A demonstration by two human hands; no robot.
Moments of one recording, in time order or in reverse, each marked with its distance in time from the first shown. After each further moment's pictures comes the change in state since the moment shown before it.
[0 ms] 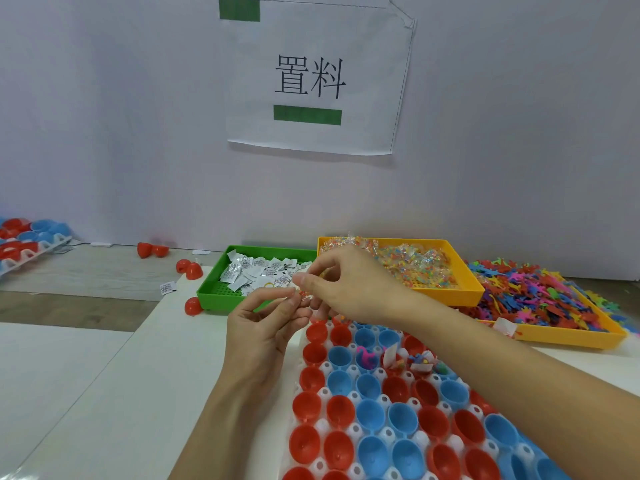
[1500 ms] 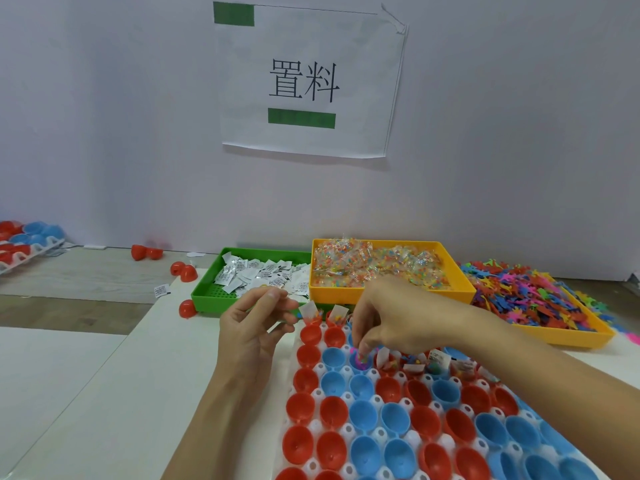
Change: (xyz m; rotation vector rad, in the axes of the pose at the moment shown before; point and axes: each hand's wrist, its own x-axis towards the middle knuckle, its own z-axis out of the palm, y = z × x) left_hand -0.001 0.003 -0.001 0.095 0.002 0.013; right_hand -0.035 0.022 -0.042 -0.446 -0.366 0.032
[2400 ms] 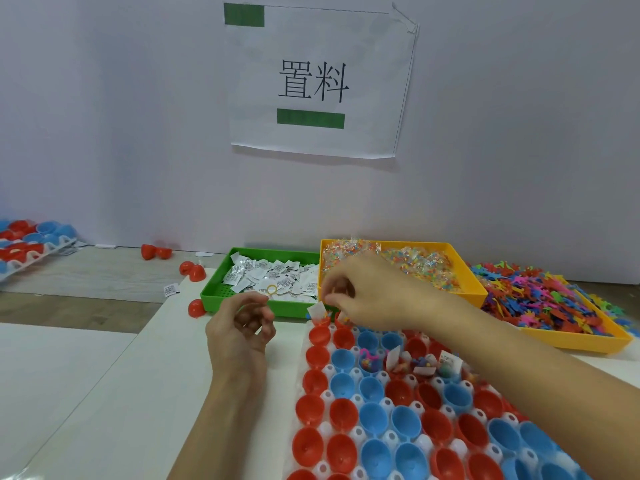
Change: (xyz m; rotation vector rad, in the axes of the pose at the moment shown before) left_hand 0.011 0.000 -0.010 -0.143 0.319 0.007; right_hand 0.038 -0.019 0.000 -0.020 0.246 -0.089
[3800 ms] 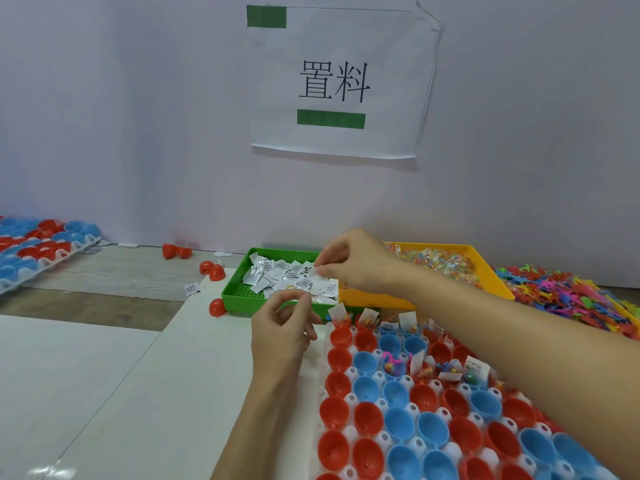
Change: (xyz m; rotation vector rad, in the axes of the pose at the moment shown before) left_hand -0.004 -0.014 0.003 0.440 -0.156 0.150; right_hand 0.063 0.008 0.016 0.334 0.127 0.123
